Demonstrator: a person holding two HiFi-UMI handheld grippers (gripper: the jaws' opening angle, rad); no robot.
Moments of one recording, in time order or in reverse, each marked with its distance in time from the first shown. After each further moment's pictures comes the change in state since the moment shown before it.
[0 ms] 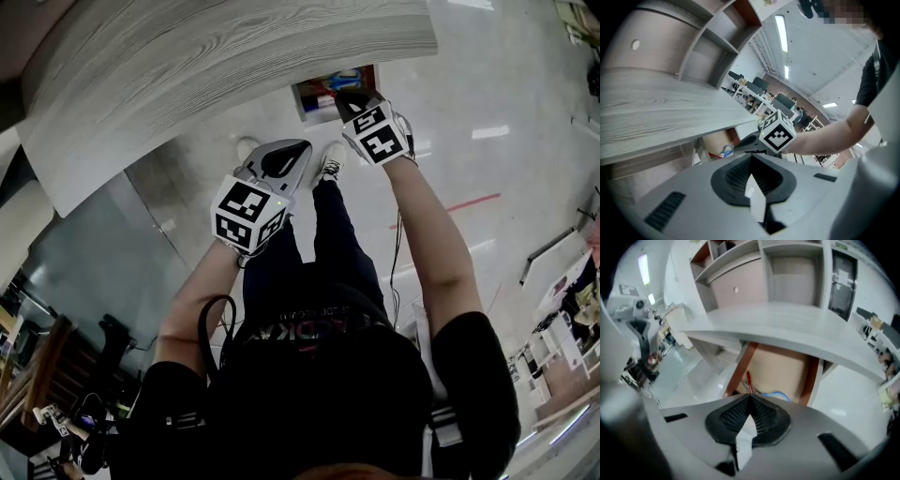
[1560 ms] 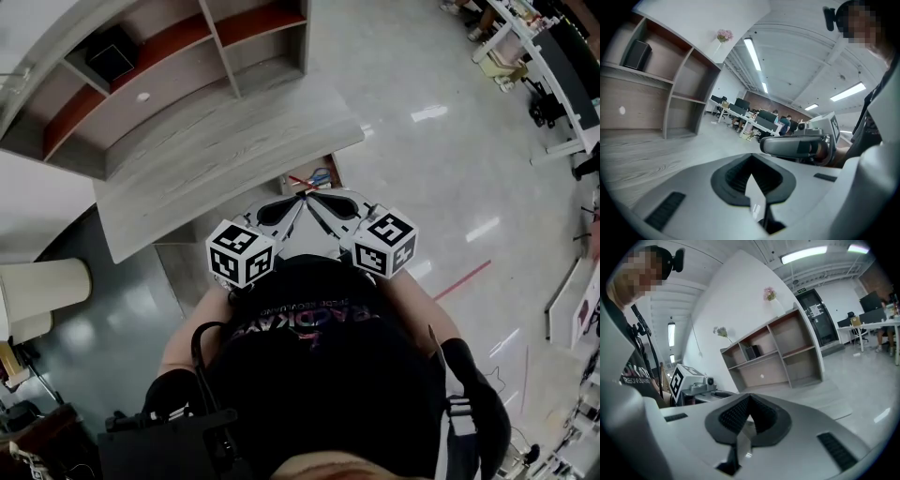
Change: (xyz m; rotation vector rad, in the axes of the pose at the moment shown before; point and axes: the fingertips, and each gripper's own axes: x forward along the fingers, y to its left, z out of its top) left arm -0.090 -0.090 0.118 0.204 -0.209 -0.078; right arm -0.277 0.124 0.133 0.219 -0.773 0.186
